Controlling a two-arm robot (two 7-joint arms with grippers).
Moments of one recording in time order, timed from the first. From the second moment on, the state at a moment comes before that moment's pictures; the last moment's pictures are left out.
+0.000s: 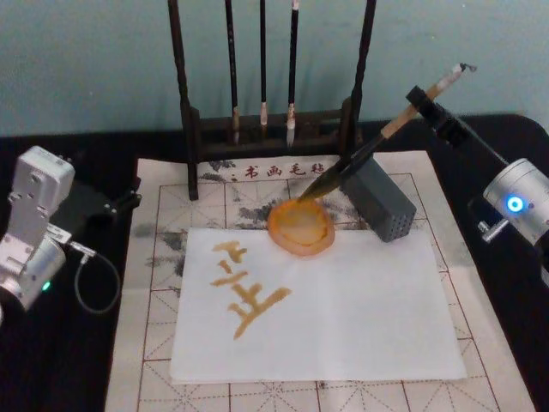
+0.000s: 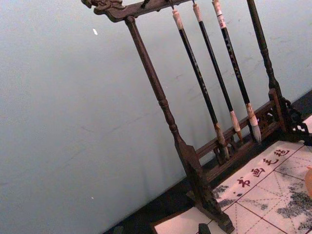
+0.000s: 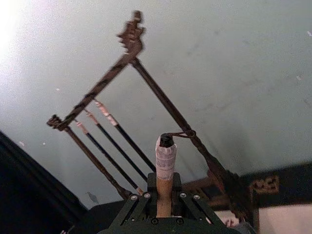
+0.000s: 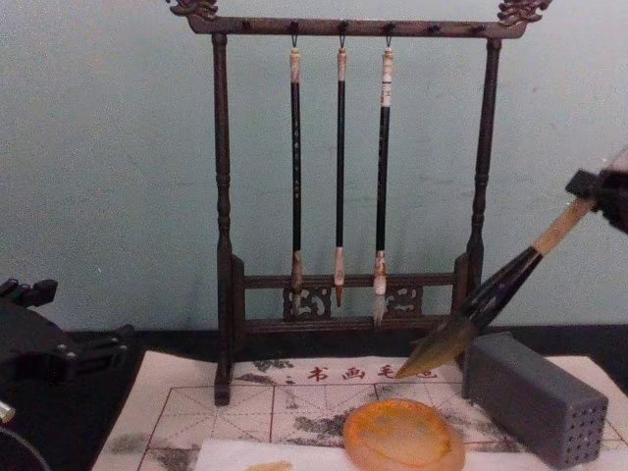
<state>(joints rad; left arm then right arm) -0.20 0.60 0.45 -1.41 -0.25 -0.12 0.03 0.28 0.42 -0.25 -1.40 1.14 0.16 0.35</state>
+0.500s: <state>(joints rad) -0.20 0.60 0.45 -1.41 -0.25 -0.12 0.03 0.30 0.39 -0.26 -1.32 1.25 0.22 0.27</state>
